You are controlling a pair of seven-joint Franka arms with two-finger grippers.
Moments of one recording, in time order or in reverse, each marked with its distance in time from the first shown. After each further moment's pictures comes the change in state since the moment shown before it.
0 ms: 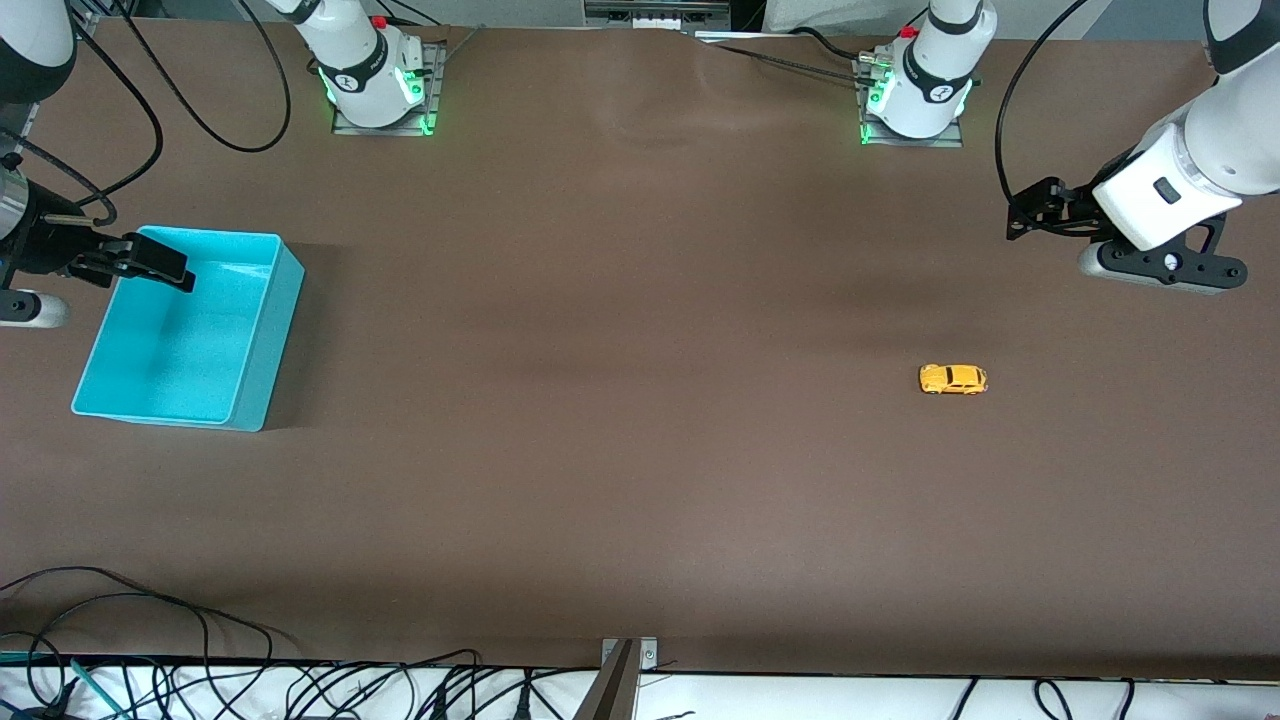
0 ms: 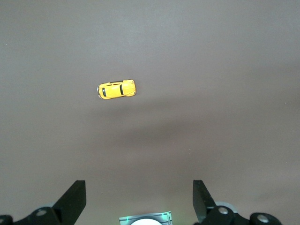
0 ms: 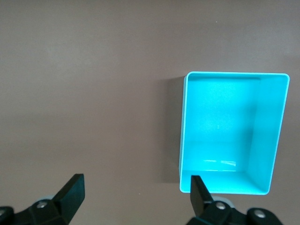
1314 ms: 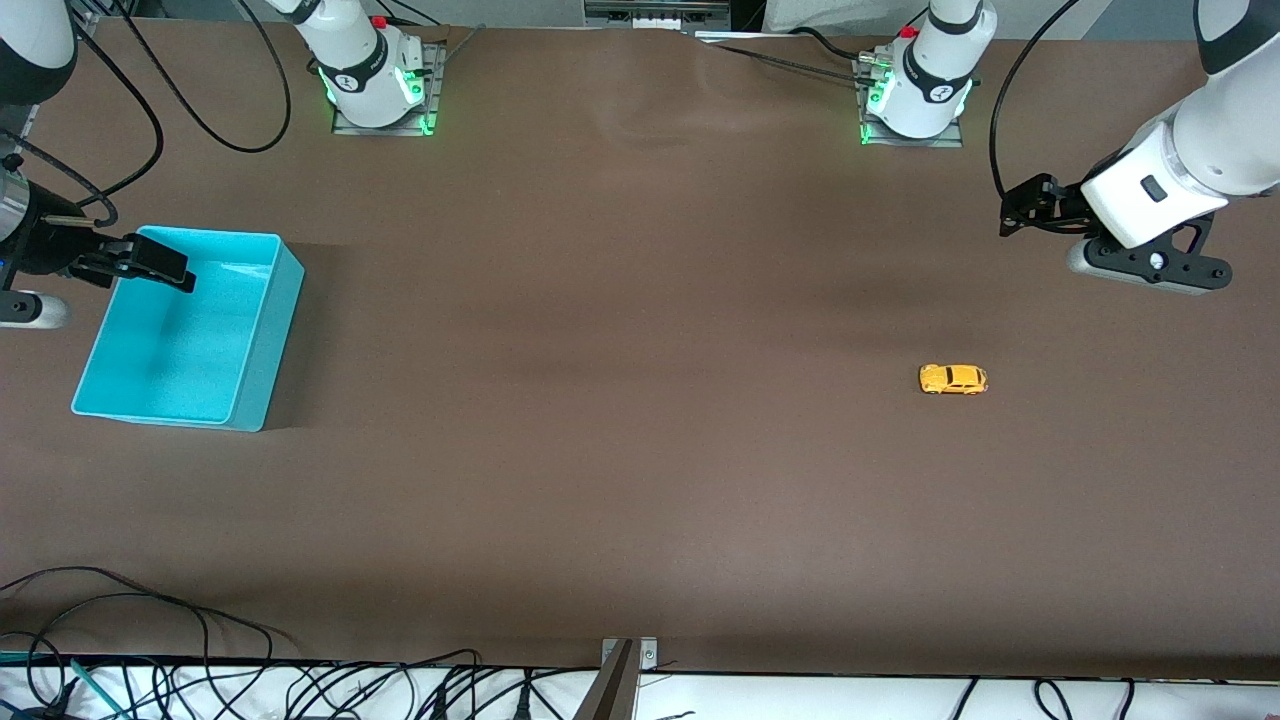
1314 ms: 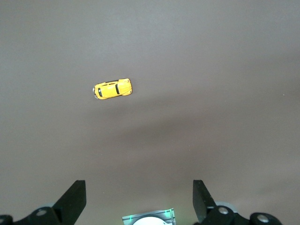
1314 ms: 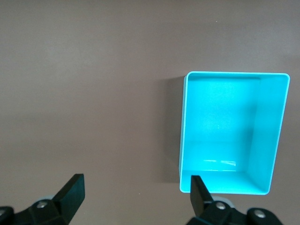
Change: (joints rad) left arm -0.003 0.009 -0.011 -0.001 0.000 -0.006 0.057; right arm 0.000 0.001 0.000 0.000 0.000 0.000 0.000
